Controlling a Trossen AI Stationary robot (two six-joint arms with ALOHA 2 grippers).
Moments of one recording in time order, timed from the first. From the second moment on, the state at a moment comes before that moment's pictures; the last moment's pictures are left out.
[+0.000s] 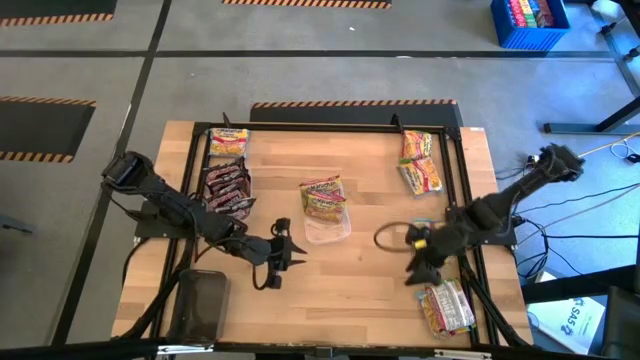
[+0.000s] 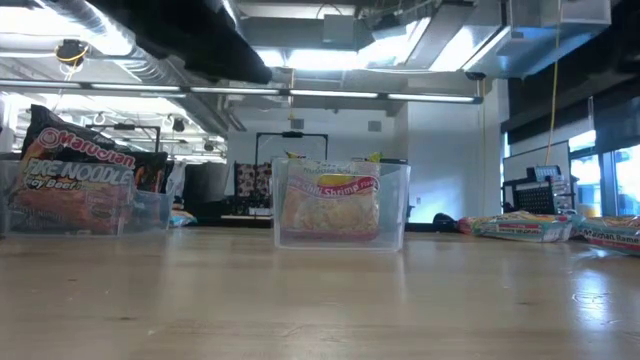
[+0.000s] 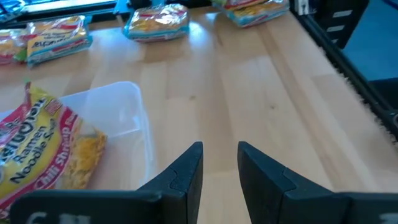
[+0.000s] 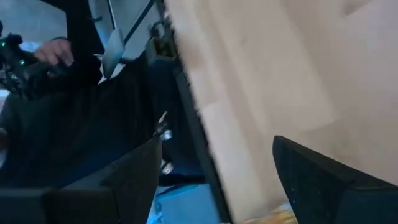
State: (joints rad) left arm -0.46 1.46 0.77 0.16 -0.38 -0.13; right arm 0.57 0.99 0.74 -0.44 -0.16 1.17
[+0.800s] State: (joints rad) left arm -0.46 1.46 0.77 0.20 -0.38 -0.13; right arm 0.69 1.18 0.96 -0.71 -0.09 1.14
